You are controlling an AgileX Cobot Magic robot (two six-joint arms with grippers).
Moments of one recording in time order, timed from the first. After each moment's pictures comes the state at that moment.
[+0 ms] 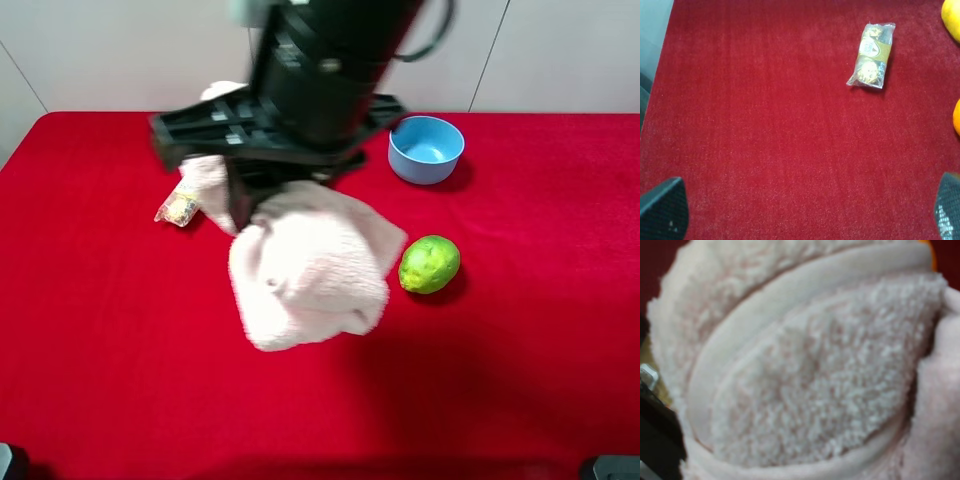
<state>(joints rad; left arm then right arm) -0.08 0.00 -0.49 0.02 1.06 0.00 1.00 1.69 -1.46 0.22 1.09 0.33</state>
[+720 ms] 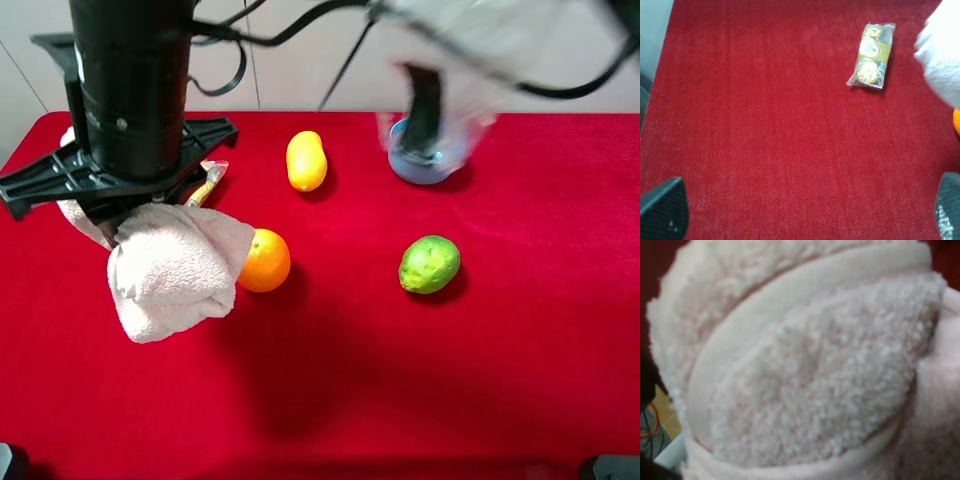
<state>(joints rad) -0.08 0.00 -0.49 0.02 1.06 0.00 1.10 2.15 -1.94 0.18 1.13 0.28</state>
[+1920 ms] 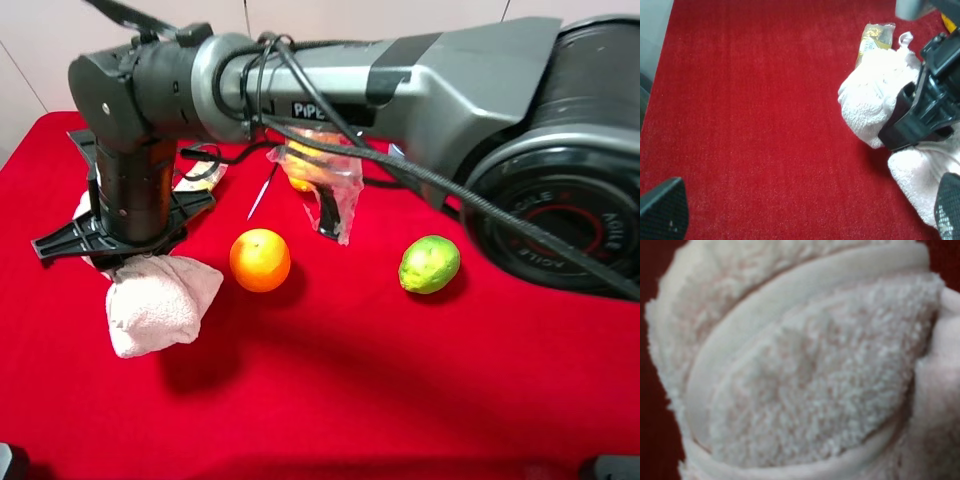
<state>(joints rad) -0.08 0.00 -0.49 0.02 1.06 0.00 1.10 2.39 -1.97 0.20 0.88 0.33</state>
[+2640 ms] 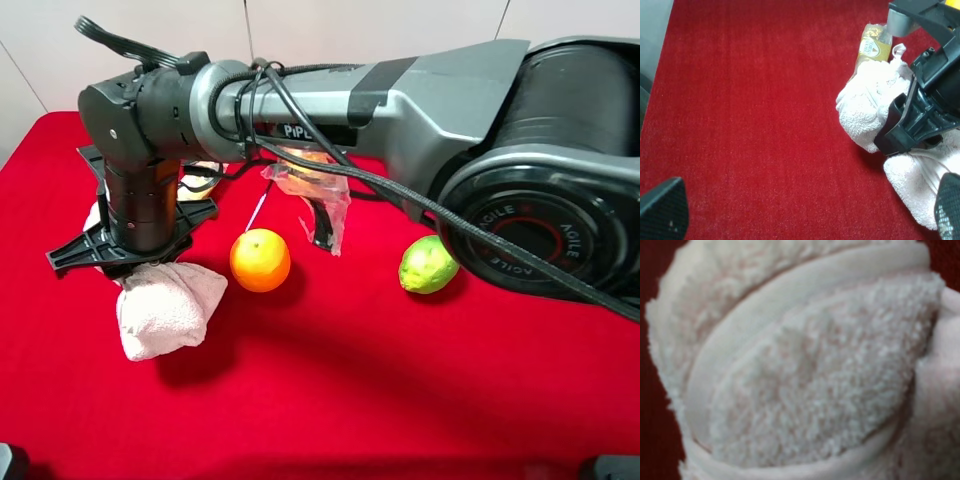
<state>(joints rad) -0.08 0.00 -0.49 0.02 1.06 0.00 1.10 2.42 -1.97 0.17 0.85 0.34</state>
